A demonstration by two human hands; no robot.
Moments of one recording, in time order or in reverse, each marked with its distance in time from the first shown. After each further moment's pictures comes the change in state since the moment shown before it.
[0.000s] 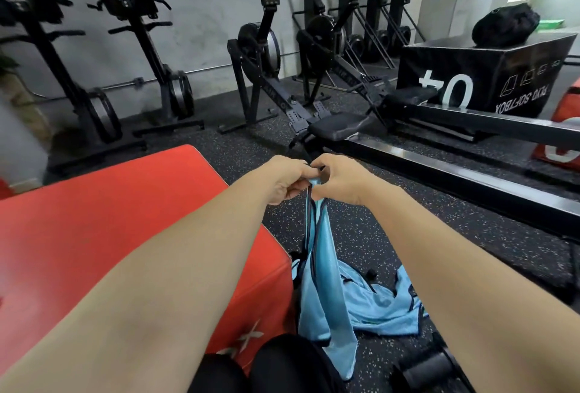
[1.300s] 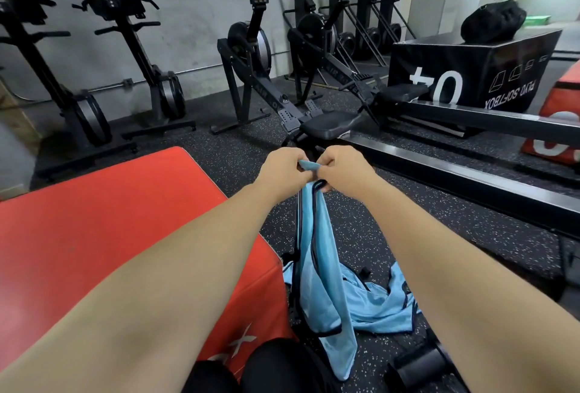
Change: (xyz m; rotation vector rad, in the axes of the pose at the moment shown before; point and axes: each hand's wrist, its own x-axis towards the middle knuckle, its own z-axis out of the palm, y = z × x) left_hand 0.007 -0.004 0.010 0.740 0.189 0.574; right_hand 0.003 0.015 -0.008 0.167 0.160 0.141
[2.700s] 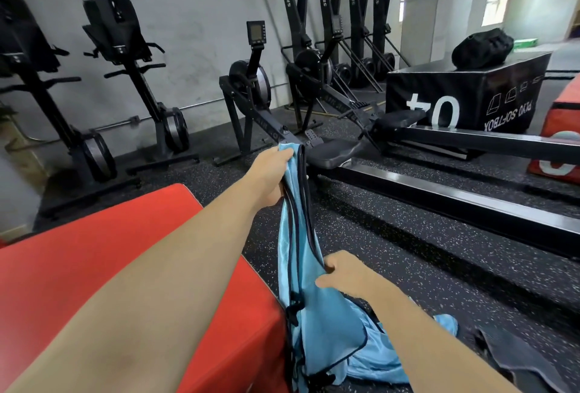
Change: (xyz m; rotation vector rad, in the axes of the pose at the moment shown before) left_hand 0.054 0.026 -0.040 -0.974 -0.016 -0.336; right_hand -0.017 0.084 0.070 0.055 -0.342 0.071
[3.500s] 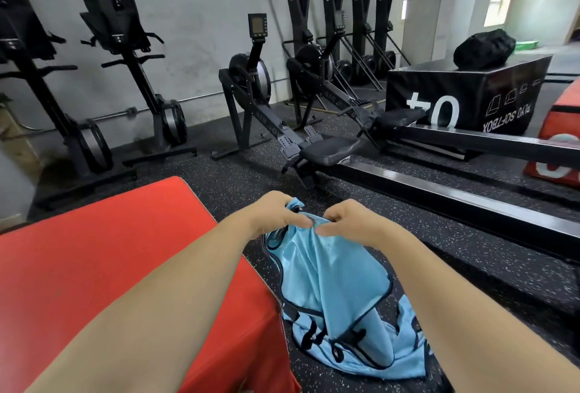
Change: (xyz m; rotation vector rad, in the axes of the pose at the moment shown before) left_hand -0.015 -0.059 -0.026 0.756 -0.277 -0.031; right_hand 0.001 -0.049 -0.073 0.007 0.047 -0.118
